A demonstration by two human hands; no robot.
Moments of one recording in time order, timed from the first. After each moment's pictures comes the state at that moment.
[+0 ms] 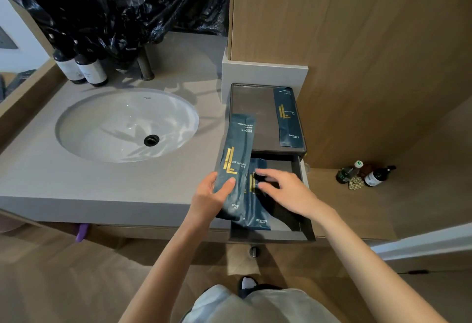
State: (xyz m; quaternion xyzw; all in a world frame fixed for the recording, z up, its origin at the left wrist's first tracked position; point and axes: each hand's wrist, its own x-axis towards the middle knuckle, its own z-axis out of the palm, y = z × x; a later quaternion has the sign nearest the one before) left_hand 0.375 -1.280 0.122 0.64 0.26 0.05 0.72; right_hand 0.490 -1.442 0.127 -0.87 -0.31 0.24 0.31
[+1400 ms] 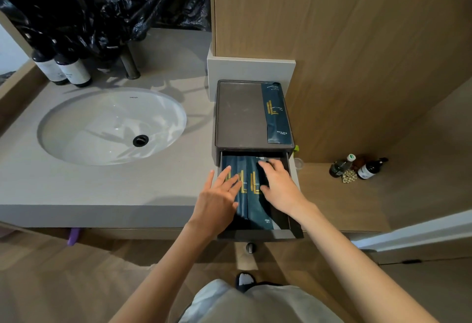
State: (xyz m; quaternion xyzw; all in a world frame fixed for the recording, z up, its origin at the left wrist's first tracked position) left_hand 0.398 -1.296 0.067 1.00 -0.02 0.08 0.02; right_hand 0.497 -1.444 0.105 -0.93 -0.26 0.19 0.20
